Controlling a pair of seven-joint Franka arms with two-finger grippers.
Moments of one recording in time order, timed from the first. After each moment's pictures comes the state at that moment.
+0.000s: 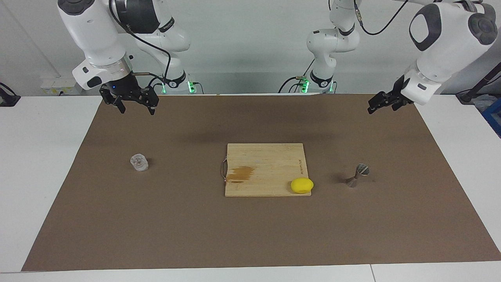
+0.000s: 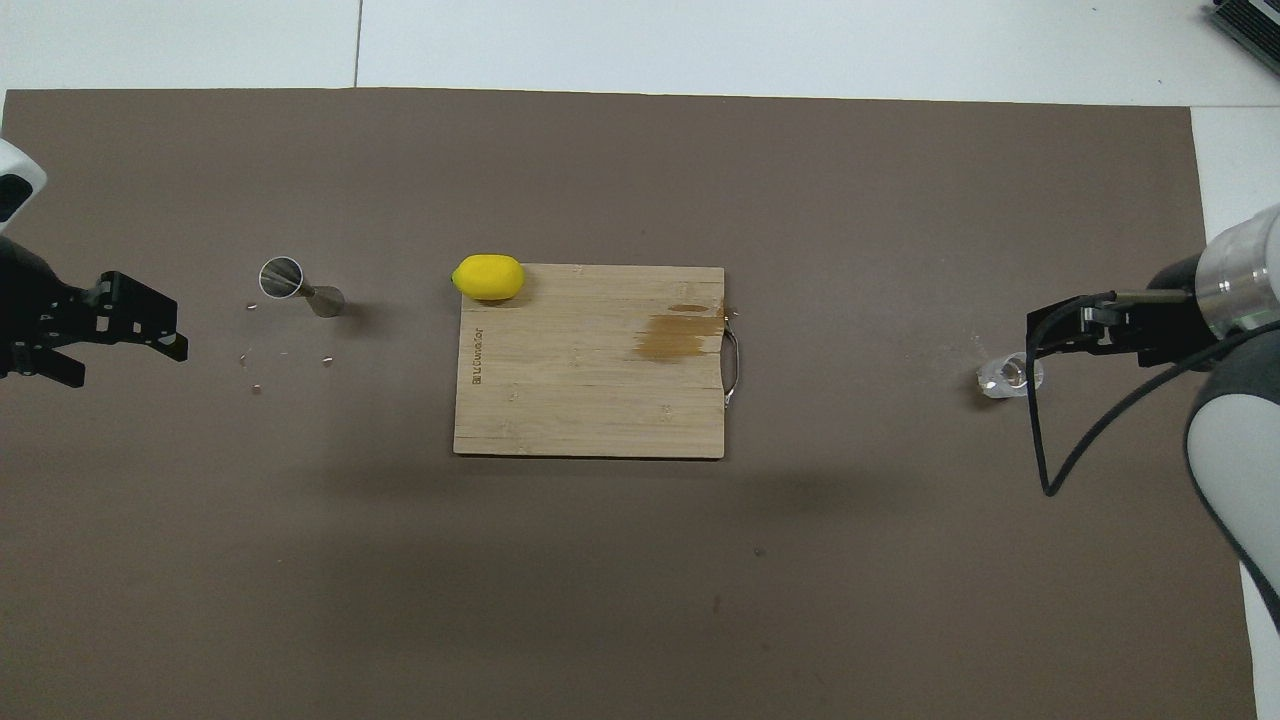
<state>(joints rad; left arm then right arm) 0.00 0.13 0.03 -1.55 -0.13 1.42 -0.18 0.00 -0.04 0.07 -1.70 -0.01 1.63 0.16</state>
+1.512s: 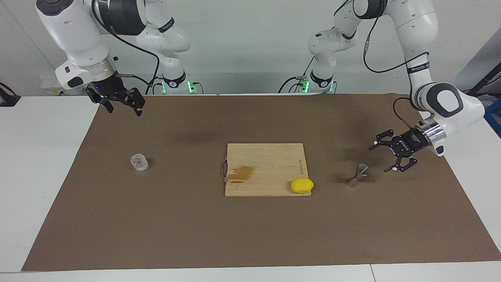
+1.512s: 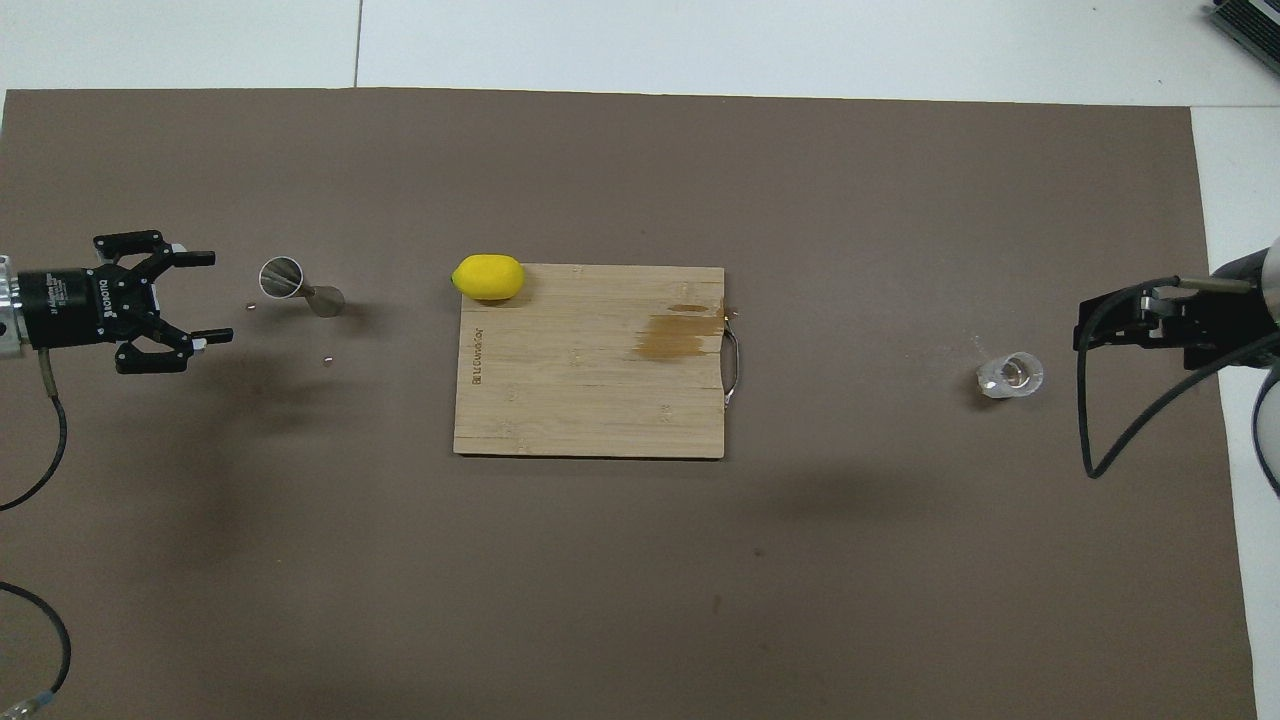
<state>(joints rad) 0.25 0.31 0.06 -1.88 -1.05 1.86 -1.09 -0.07 -0.04 0.06 -1.70 -0.01 1.63 0.24</state>
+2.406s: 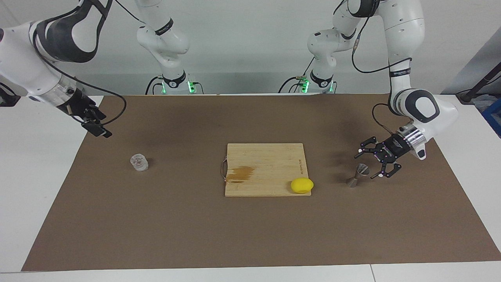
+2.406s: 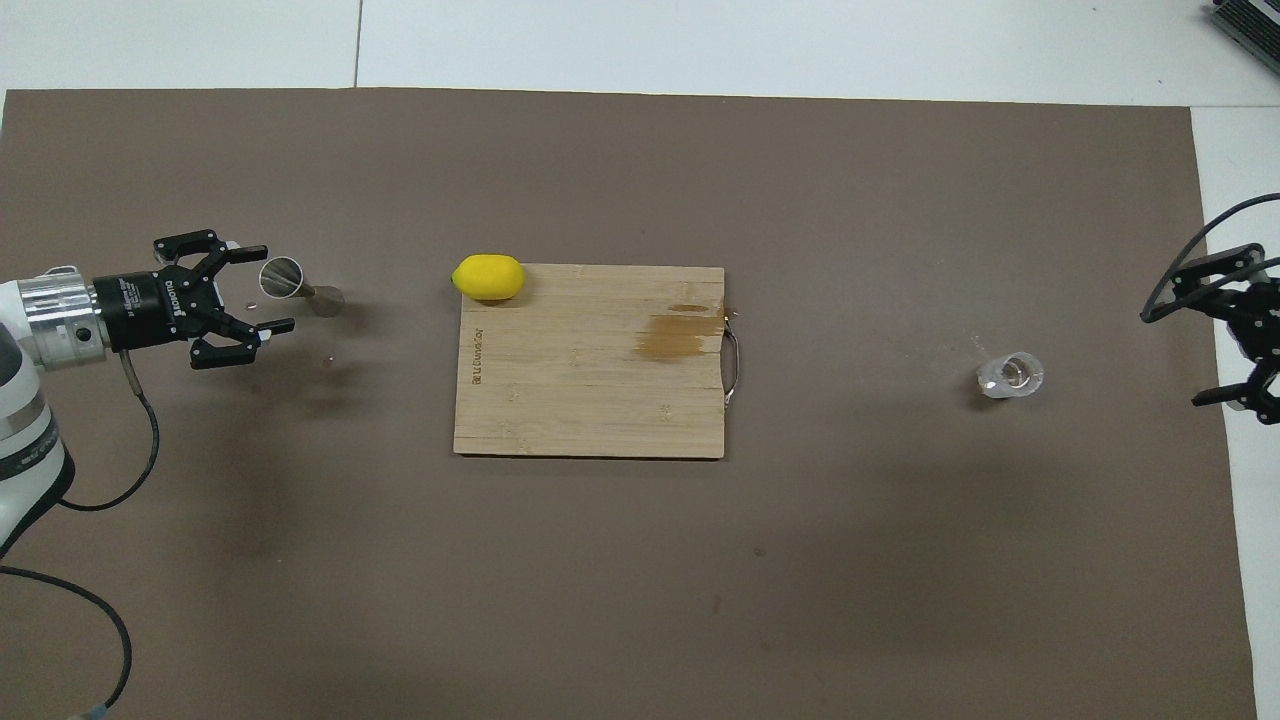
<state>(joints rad) 0.16 0.30 0.05 -1.98 -1.19 2.02 -1.04 -0.34 0.11 0.05 -1.72 0.24 1.64 0.80</state>
